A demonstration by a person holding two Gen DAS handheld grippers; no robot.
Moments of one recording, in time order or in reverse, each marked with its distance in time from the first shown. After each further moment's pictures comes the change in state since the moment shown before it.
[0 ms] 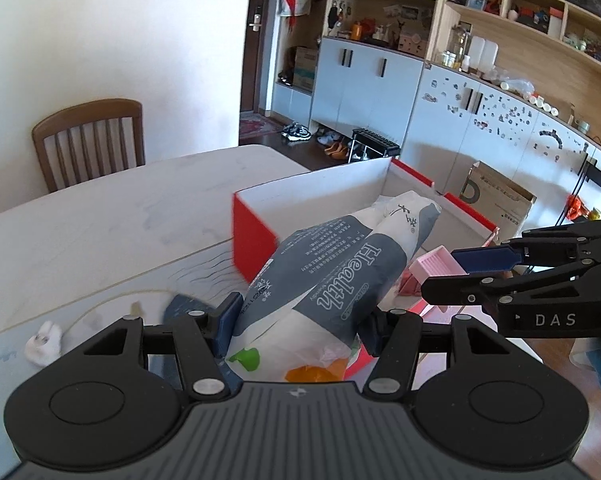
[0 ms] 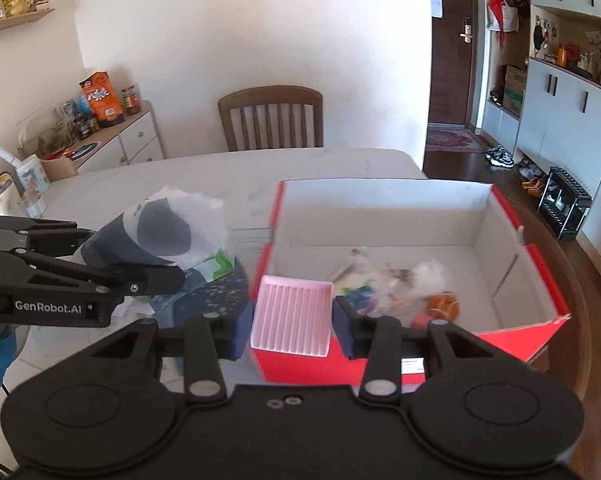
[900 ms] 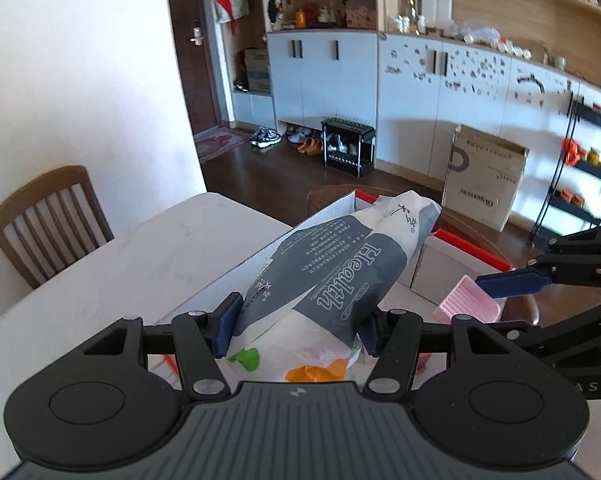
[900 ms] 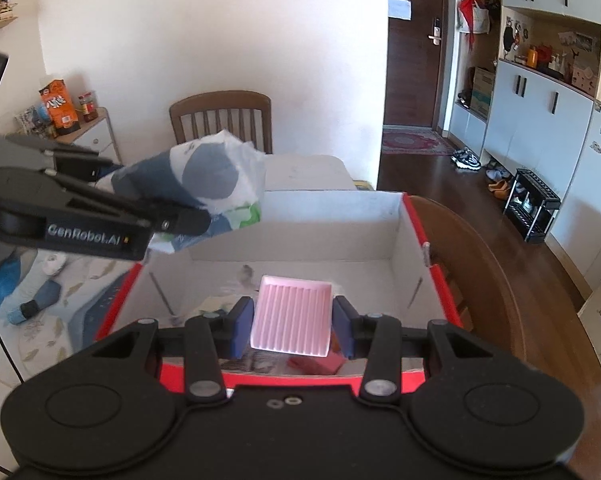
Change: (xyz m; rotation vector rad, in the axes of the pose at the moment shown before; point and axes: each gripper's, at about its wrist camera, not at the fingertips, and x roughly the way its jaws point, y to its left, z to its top) left arm 0.103 -0.079 0.096 0.255 0.029 0.004; right arm 0.012 -0.095 0.012 0.005 -0.004 -0.087
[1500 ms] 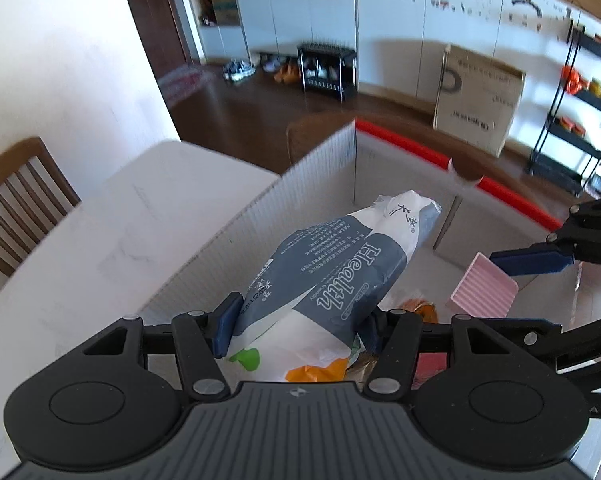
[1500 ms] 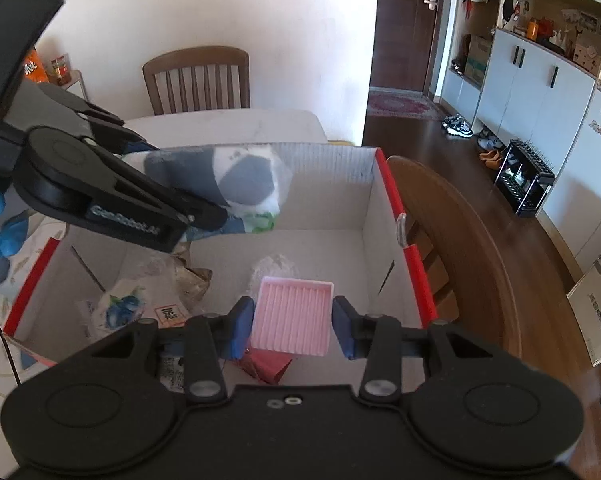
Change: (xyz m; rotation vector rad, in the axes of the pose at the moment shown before) left arm 0.110 -0.009 0.018 0.079 0.250 -0.051; right arm 0.063 -0.033 0.002 -0.015 0.131 -0.033
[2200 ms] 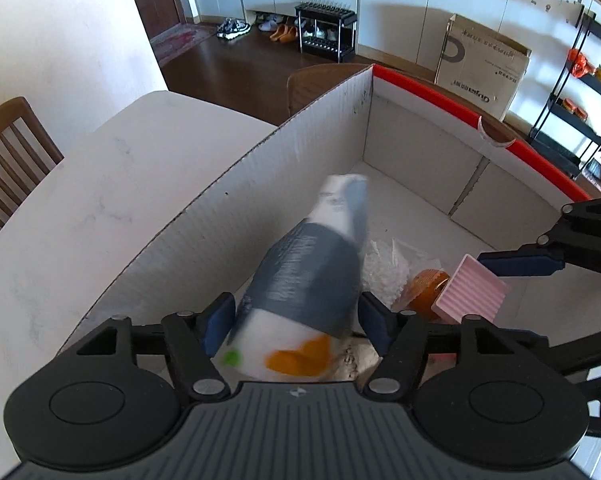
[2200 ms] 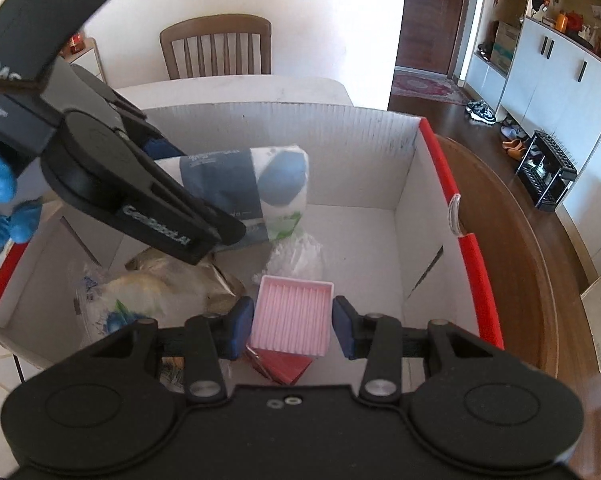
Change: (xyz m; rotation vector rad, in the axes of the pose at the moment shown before) left arm 0.027 0.017 -0.012 -0.028 0.099 -0.037; right arm 0.037 0.009 0.001 -0.055 0.080 0.044
